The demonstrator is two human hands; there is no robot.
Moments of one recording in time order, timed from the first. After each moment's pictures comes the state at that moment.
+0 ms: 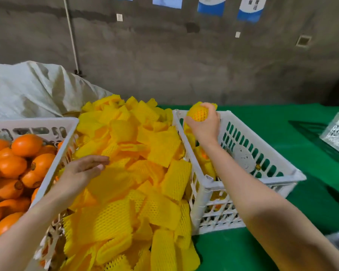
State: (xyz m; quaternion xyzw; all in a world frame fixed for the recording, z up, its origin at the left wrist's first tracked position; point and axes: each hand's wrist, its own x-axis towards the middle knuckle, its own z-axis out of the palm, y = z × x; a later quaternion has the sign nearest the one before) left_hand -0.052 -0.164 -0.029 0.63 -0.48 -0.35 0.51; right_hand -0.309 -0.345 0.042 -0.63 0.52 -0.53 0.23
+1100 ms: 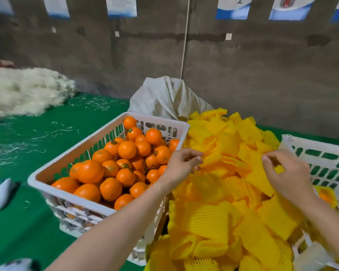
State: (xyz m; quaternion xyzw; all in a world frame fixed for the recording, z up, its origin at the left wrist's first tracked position) left_hand -0.042 -0.138 -0.008 0.61 -0.43 -0.27 0.61; right_hand -0.254 -0.290 0.008 -0.86 0.23 -0.46 0.03
